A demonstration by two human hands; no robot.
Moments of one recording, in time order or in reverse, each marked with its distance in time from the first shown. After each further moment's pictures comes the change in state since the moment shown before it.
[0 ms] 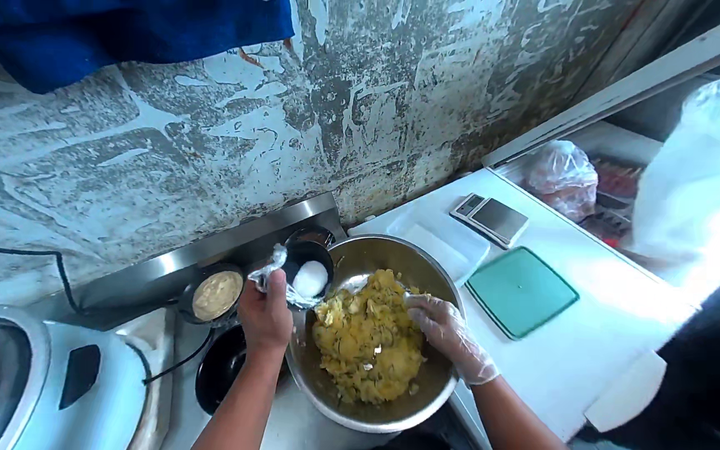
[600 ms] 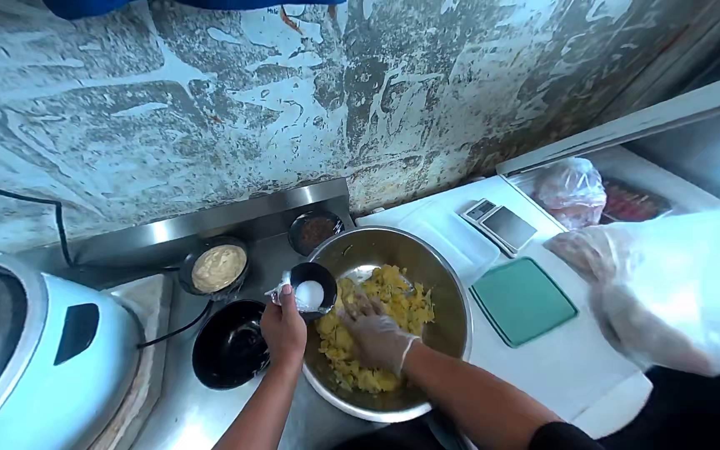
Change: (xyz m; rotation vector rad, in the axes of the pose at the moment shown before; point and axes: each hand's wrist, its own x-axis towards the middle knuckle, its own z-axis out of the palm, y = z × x) left_hand -0.060 -0.069 -0.003 0.156 0.107 -0.521; right_hand 0.040 -0.038 0.123 -0.825 -0.600 -0.270
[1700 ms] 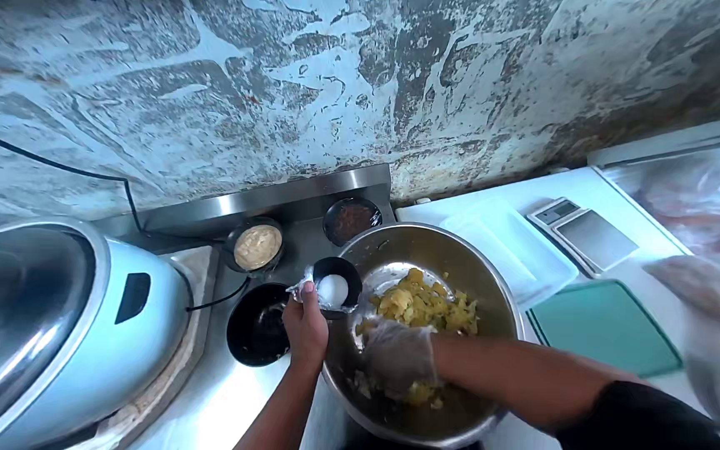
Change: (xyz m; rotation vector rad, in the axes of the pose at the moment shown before) left_hand 0.000 0.000 0.006 -0.052 0.091 0.032; right_hand 0.015 -0.016 -0.037 -0.392 -0.442 -0.594
